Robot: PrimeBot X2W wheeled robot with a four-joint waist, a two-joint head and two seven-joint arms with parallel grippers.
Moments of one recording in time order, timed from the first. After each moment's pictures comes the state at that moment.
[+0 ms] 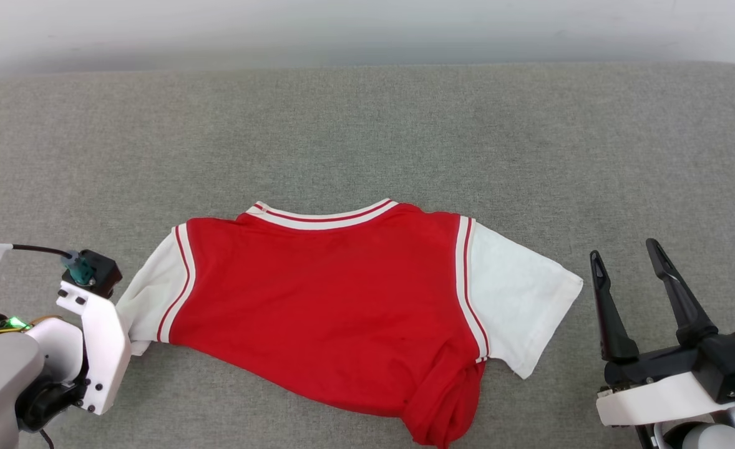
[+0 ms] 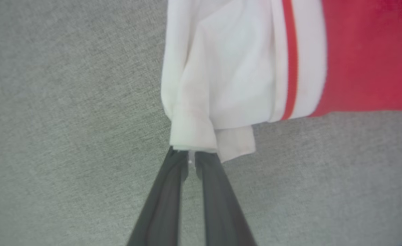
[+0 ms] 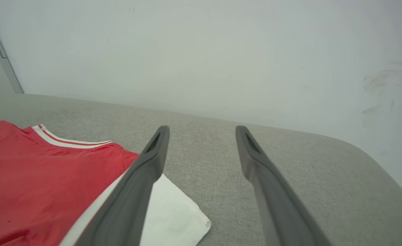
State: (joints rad) left arm -0.75 0.95 -1.25 0.37 -1.10 0.00 0.41; right arm -0.02 -0.10 0.01 -0.05 0.01 0.13 -0.26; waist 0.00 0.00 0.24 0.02
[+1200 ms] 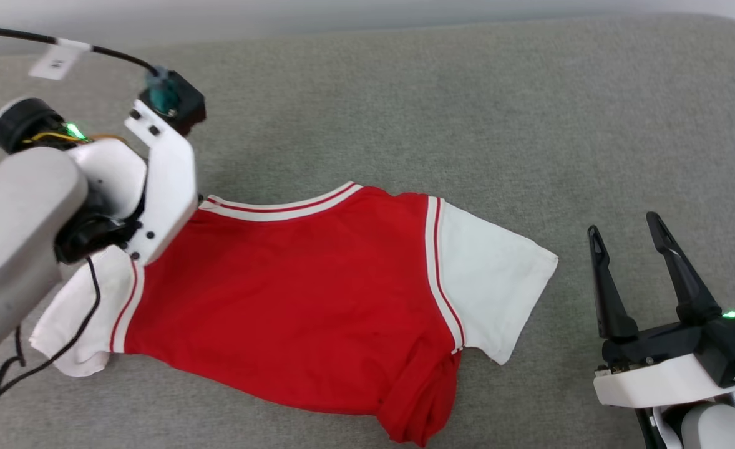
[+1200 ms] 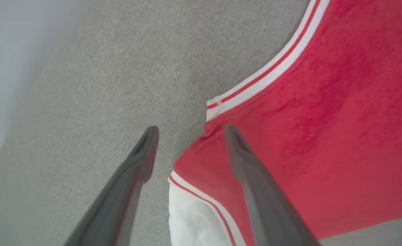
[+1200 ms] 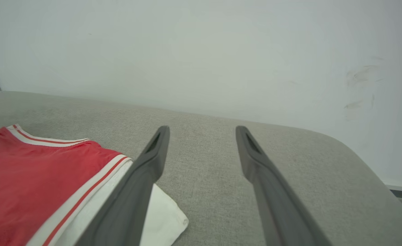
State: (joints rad) left arm -1.19 0.82 -1.23 0.28 -0.96 -0.11 0.73; right arm -0.07 -0.09 0.03 -0.07 0.01 0.13 -0.26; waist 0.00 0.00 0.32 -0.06
